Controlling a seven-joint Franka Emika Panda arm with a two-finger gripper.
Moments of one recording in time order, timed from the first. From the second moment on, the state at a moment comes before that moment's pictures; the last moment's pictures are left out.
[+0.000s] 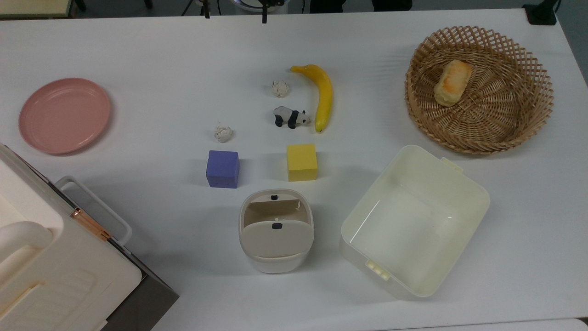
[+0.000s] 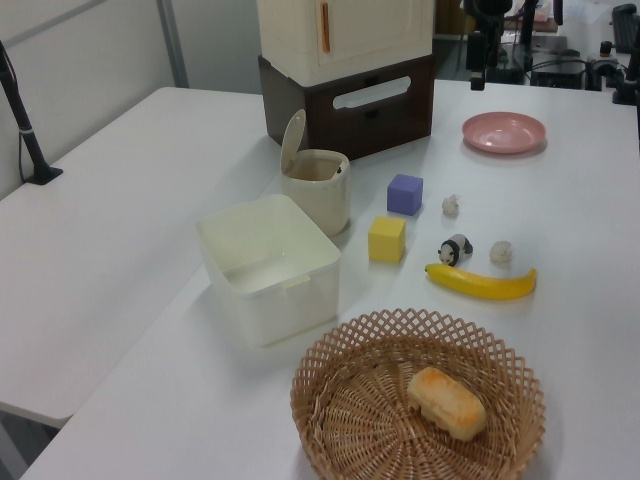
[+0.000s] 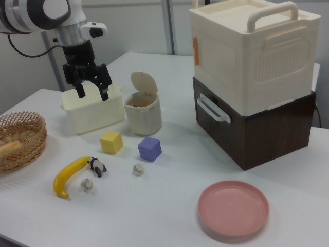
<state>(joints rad) 0.07 -0.01 0.00 -1.63 -0.09 1.59 0.07</state>
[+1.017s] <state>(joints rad) 0.07 0.00 0.01 -1.62 -0.09 1.59 0.07</state>
